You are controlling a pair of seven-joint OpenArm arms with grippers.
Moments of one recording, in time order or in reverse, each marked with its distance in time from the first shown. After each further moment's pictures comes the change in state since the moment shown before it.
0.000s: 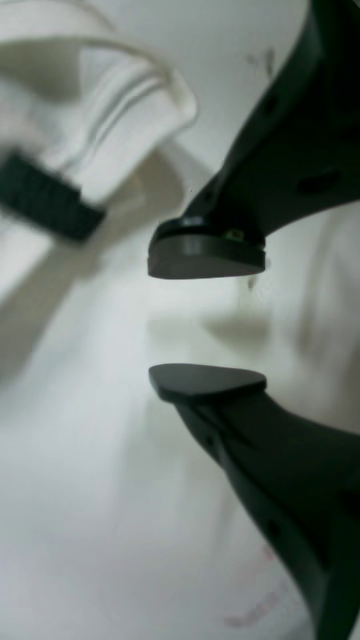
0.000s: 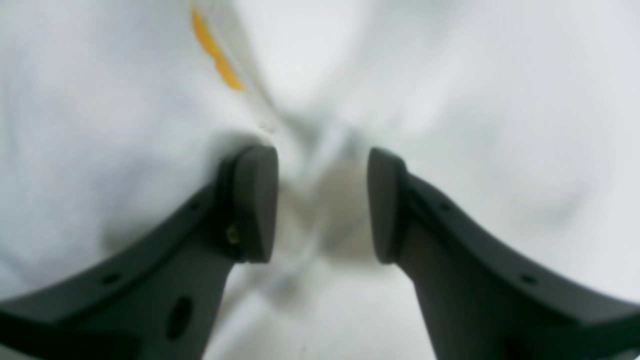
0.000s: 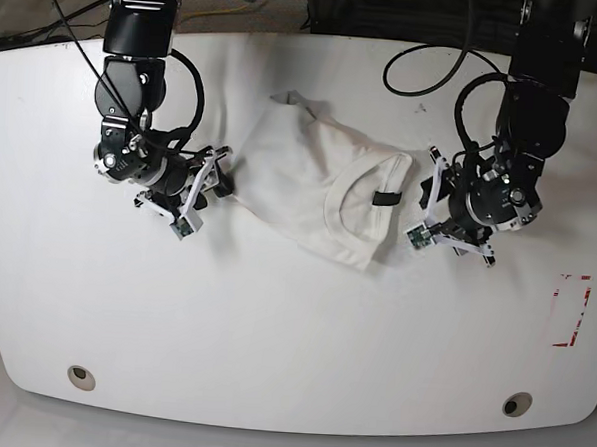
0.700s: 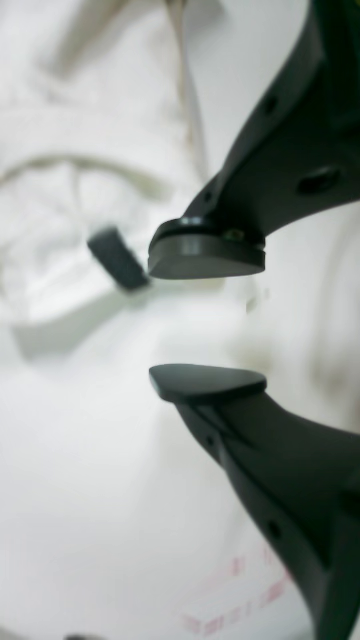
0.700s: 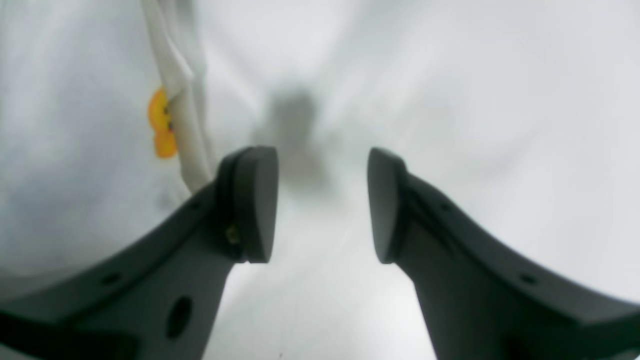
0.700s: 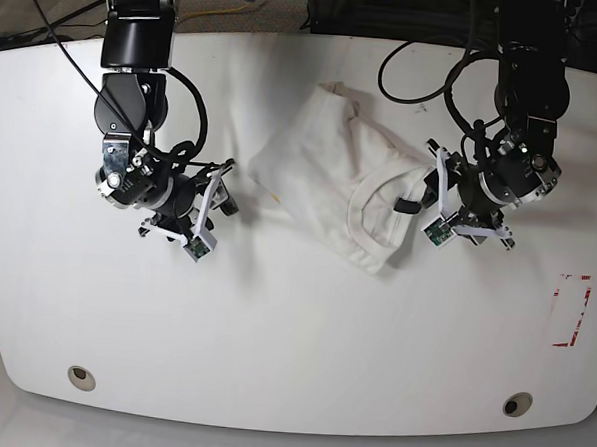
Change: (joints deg) left arm 9.2 7.7 -12.7 9.3 0.0 0.0 0.0; right arm 4.1 1.1 -4.5 4.5 -0.3 0.4 -5.1
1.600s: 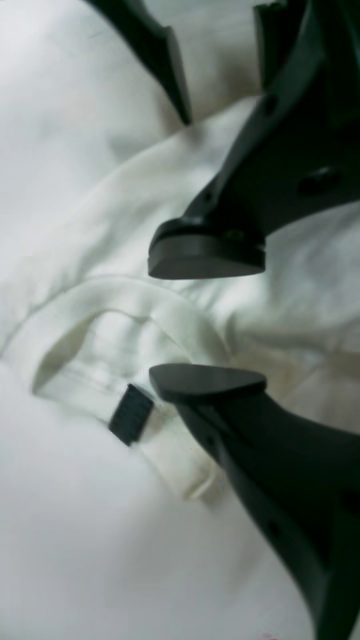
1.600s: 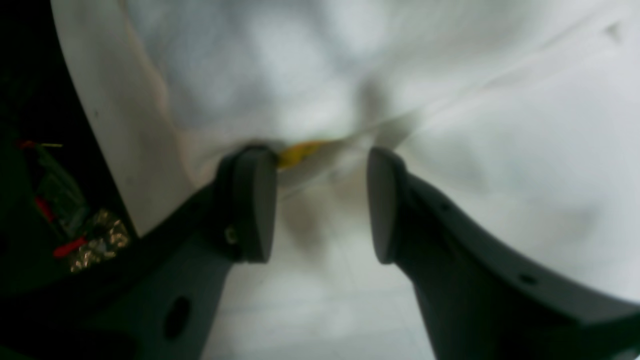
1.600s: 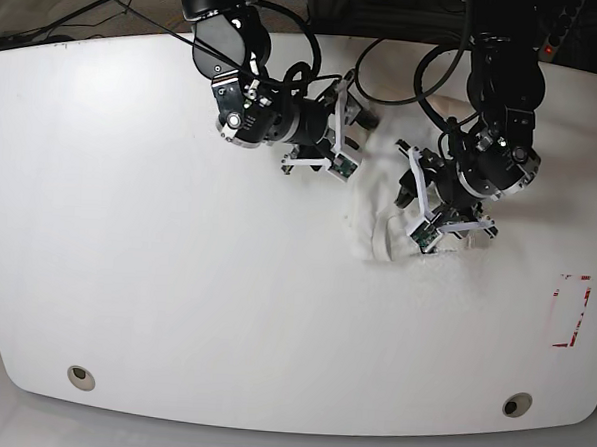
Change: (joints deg) left arm 0.6 7.3 -0.9 0.0 0.6 5.7 0.2; right arm -12.7 -13.2 -19.1 7.0 0.0 0.0 -0.5
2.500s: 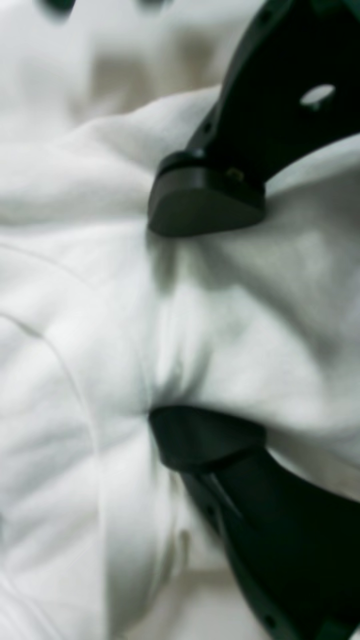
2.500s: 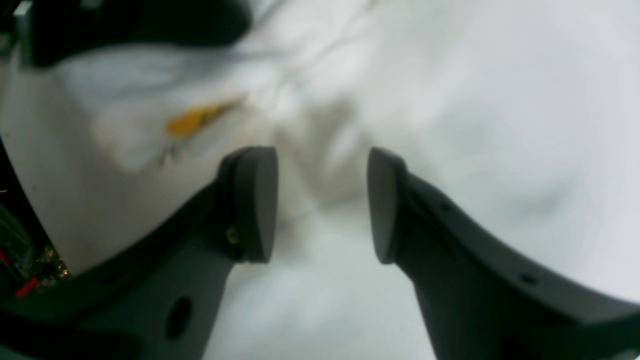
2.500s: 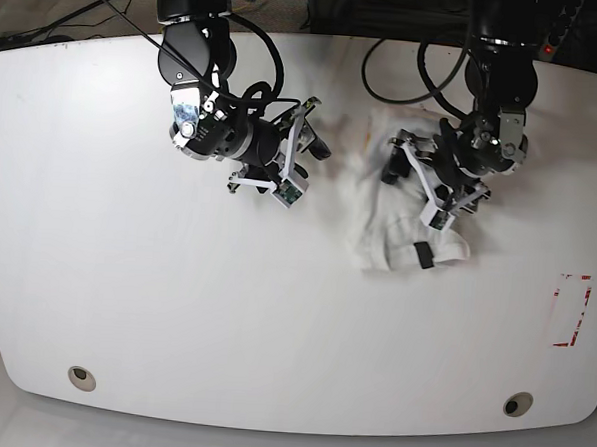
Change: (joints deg) left arm 5.0 -2.8 -1.7 -19.4 -5.0 12.0 -13.8; right arm 1.1 2.9 9.3 2.8 0.4 -0.4 -0.1
